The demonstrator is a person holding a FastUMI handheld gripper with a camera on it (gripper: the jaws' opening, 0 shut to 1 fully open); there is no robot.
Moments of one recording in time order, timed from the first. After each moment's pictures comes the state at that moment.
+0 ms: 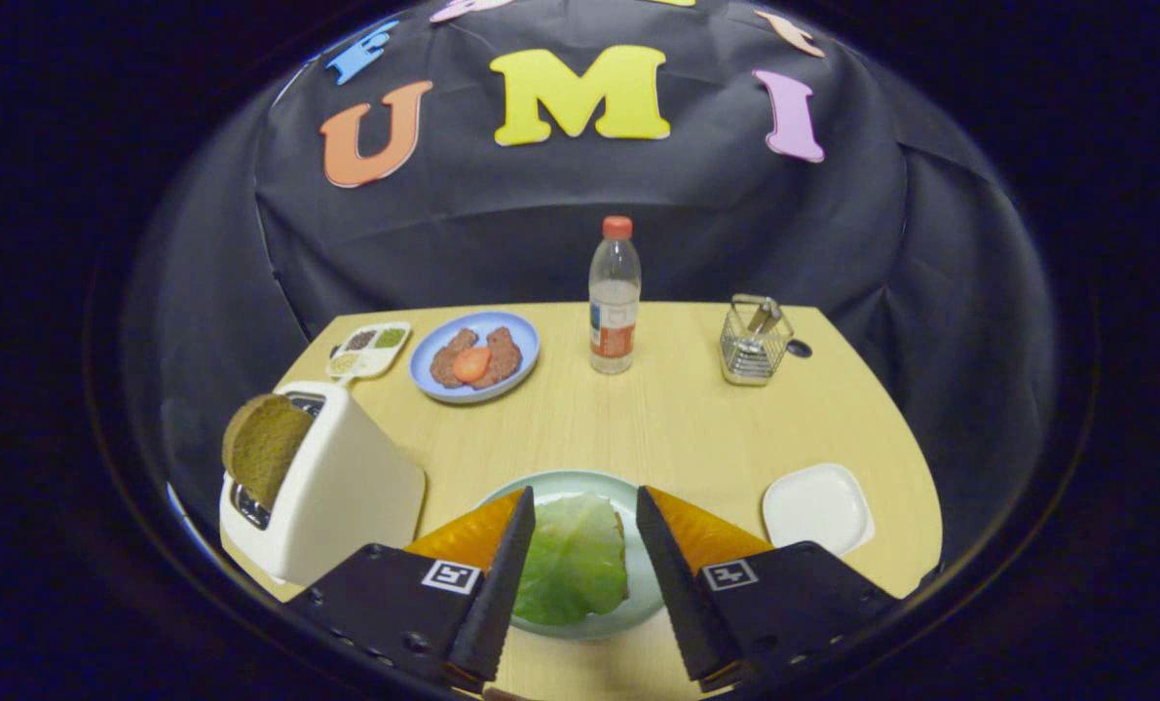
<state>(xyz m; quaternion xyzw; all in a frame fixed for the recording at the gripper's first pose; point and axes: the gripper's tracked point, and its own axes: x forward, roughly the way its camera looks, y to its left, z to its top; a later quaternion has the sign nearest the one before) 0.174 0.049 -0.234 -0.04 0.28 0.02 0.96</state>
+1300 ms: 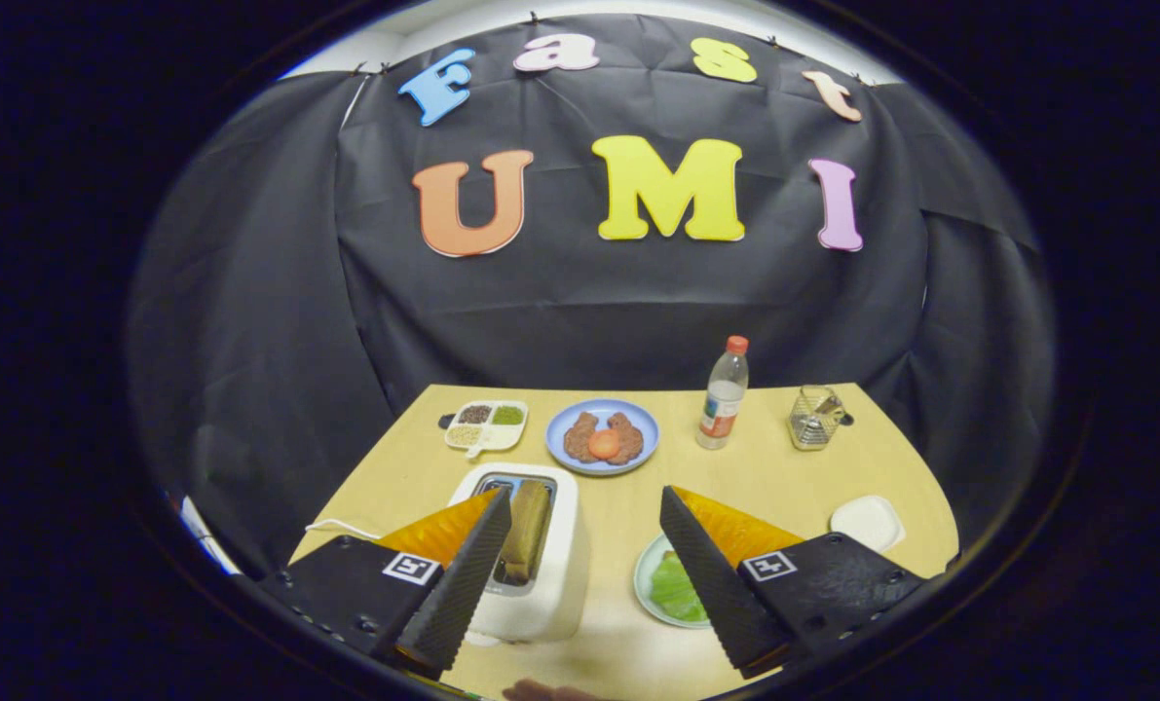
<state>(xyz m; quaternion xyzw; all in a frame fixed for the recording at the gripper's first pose) 0.116 0.236 -0.186 -0.03 0.21 0.07 0.97</state>
